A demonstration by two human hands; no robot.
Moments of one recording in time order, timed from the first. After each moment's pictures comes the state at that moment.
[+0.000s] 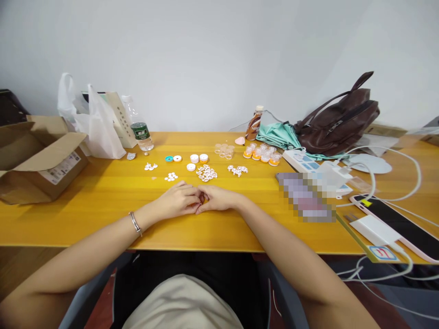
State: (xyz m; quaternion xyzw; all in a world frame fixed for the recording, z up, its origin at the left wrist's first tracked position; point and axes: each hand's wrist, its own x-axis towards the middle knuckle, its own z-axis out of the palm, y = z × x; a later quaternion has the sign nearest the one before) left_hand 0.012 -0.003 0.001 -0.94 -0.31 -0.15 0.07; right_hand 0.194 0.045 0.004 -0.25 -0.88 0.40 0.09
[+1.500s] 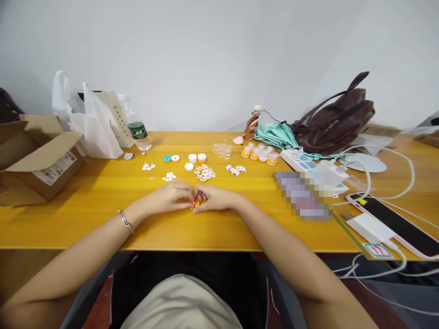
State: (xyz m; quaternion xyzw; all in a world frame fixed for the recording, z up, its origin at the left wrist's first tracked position) left_hand -0.003 0.003 0.013 -0.94 -0.27 -0.18 -0.09; right_hand 0.196 0.048 -0.001 -0.24 -0.88 0.40 0.08
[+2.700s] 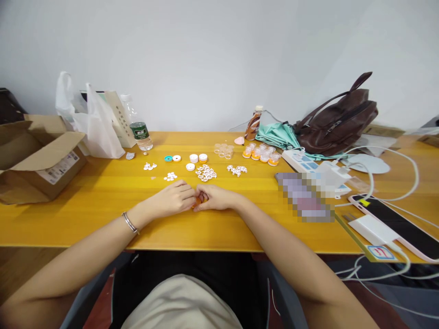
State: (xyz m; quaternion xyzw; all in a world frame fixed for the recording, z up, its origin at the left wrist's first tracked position) left_hand 0.003 -0.003 0.007 -0.94 -0.22 -0.09 0.24; right_hand 0.194 0.045 0.002 -0.26 -0.88 0.39 0.09
